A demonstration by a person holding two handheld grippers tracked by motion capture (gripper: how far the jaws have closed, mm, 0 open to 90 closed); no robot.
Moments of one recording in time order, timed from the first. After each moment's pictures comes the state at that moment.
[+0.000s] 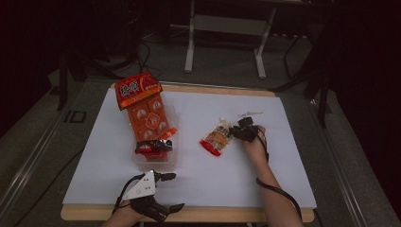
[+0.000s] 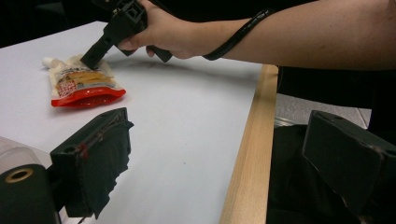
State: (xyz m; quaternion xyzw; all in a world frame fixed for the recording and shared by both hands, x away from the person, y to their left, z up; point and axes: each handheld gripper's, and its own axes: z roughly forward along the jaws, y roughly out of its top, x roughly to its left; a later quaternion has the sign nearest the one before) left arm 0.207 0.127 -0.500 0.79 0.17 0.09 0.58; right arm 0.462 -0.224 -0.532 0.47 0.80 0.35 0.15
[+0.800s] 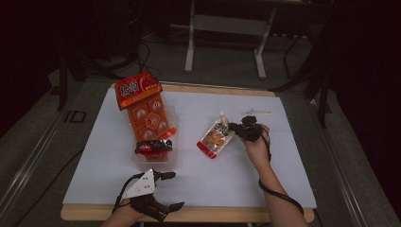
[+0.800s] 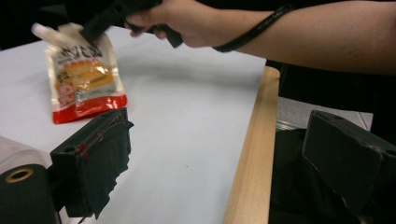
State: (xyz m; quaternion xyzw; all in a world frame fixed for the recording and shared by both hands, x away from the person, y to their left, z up) left arm 0.209 0.127 -0.499 0.79 0.17 0.09 0.58; right arm 0.430 -0.220 -0.485 0.43 0.78 0.43 0.14
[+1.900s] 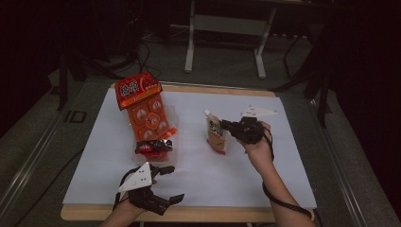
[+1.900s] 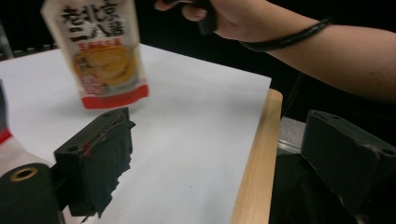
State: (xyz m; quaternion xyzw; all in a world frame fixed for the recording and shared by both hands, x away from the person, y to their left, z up) left arm 0.216 0.131 -0.481 0.76 0.20 0.08 0.61; right arm 0.373 -0.196 -0.412 0.31 0.79 0.51 0.13
